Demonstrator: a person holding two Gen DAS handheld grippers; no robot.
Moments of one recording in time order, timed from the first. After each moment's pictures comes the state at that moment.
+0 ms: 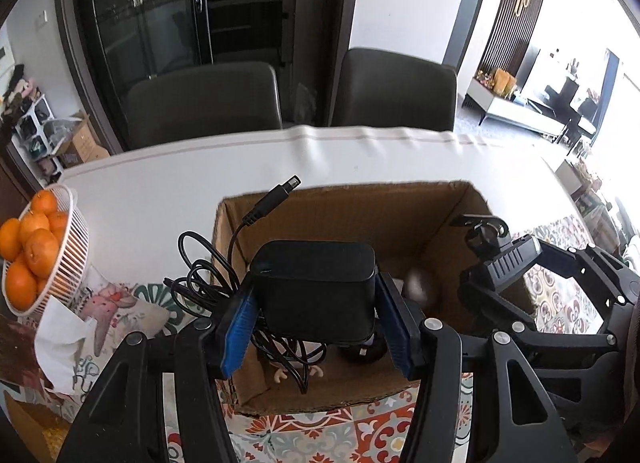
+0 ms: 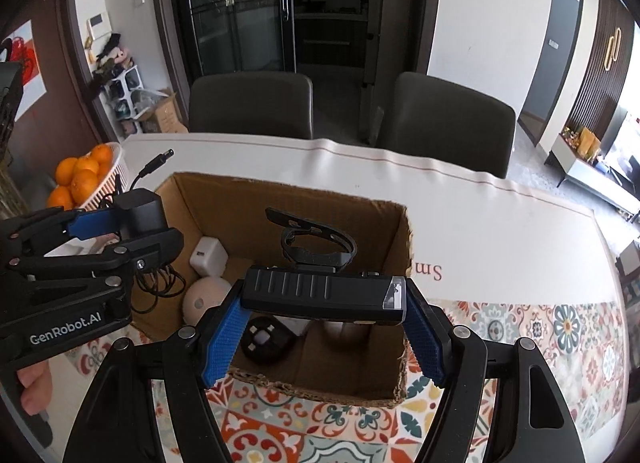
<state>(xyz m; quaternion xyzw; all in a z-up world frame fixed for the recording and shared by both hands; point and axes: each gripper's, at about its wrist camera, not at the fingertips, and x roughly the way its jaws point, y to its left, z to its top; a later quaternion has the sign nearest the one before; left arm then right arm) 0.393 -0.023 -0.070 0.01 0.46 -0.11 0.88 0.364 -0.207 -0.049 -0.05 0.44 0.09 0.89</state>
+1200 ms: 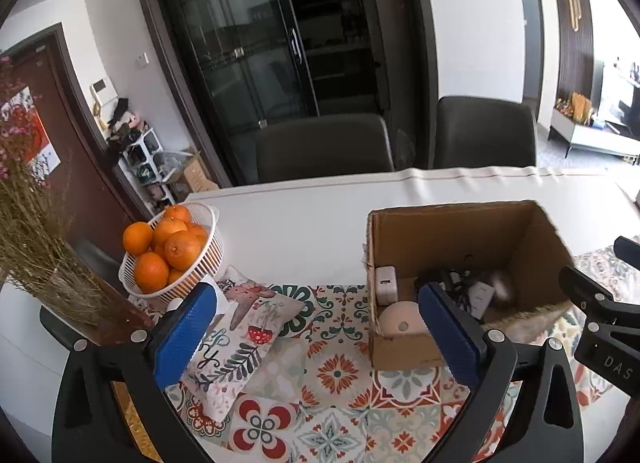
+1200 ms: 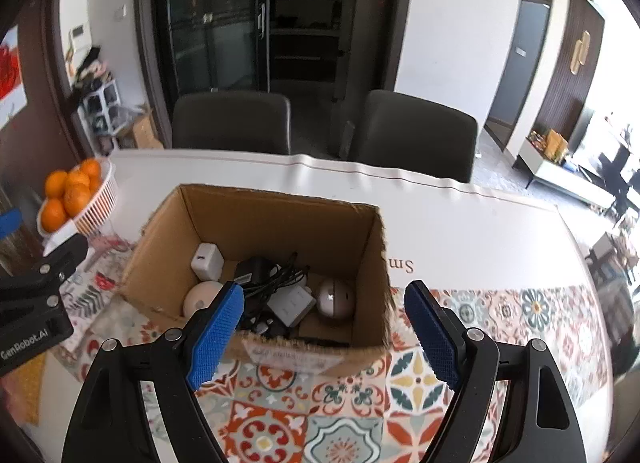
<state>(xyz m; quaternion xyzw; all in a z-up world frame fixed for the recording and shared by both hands) 0.296 0.021 -0.012 0.08 0.36 0.08 0.93 0.310 -0.204 -0.008 -0.05 0.40 0.03 0.91</state>
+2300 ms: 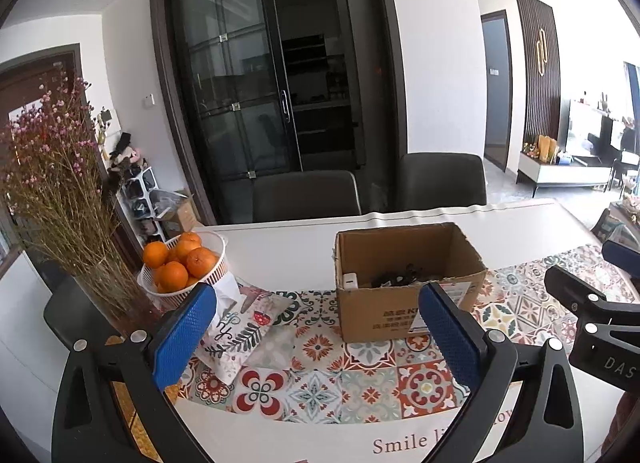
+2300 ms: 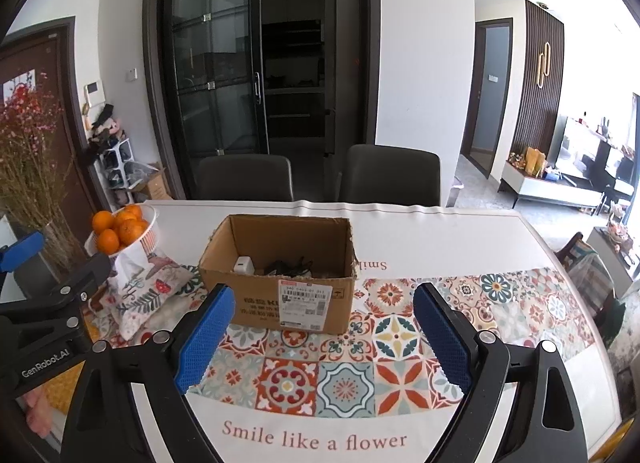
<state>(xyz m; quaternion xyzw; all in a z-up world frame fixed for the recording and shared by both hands) 0.139 0.011 0.054 0.05 0.27 0.03 0.96 0.143 -0.224 0.070 -0.01 0.30 0.02 0.95</state>
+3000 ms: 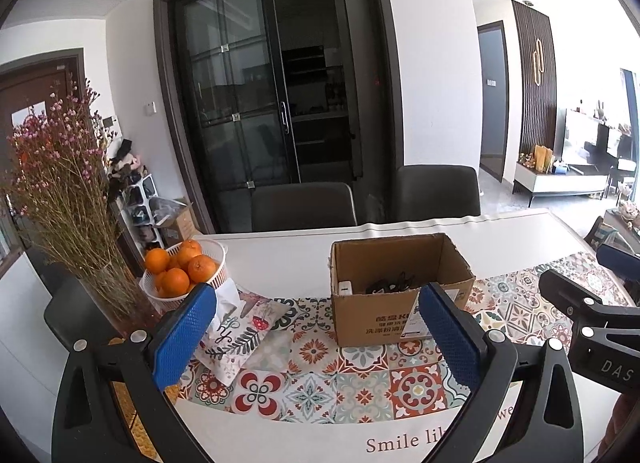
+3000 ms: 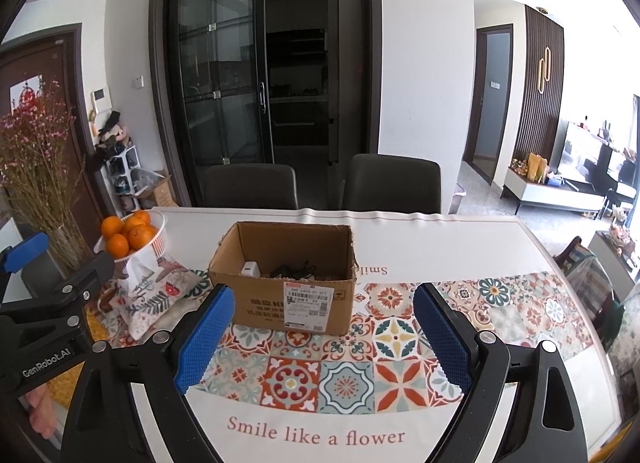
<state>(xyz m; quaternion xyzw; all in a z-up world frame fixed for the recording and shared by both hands) 0.117 0.005 0.066 0.05 0.25 0.03 0.97 0.125 -0.229 0.082 -0.01 0.29 0.03 0.96</state>
